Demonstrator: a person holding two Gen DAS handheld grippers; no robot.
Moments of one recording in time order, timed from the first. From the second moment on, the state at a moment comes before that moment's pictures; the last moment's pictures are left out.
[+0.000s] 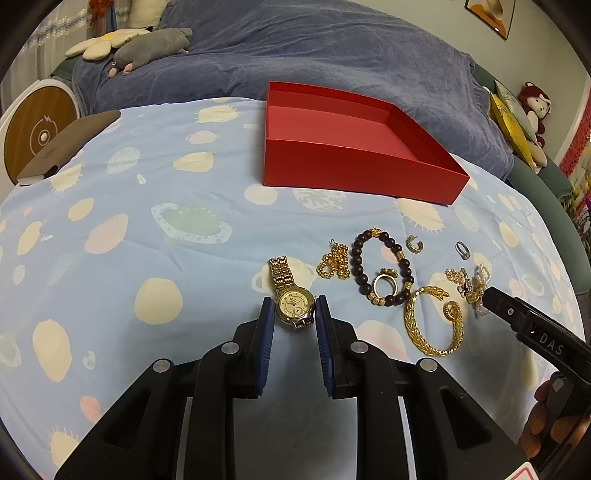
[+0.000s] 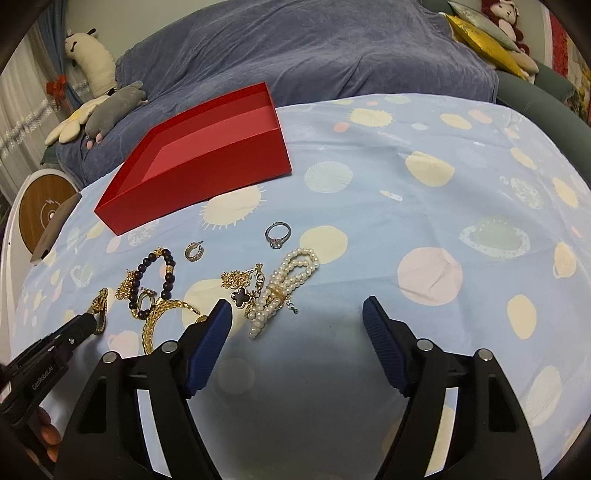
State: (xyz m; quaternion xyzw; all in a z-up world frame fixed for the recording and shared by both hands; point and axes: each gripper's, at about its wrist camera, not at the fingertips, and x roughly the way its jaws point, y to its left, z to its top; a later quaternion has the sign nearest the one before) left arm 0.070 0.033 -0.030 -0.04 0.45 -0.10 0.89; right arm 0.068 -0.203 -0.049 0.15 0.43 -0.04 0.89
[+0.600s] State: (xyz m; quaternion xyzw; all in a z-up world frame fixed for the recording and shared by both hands) left arm 0.068 0.034 -0.029 -0.04 0.44 -0.10 0.89; right arm 0.054 -0.202 -0.041 0.14 0.41 -0.01 0.90
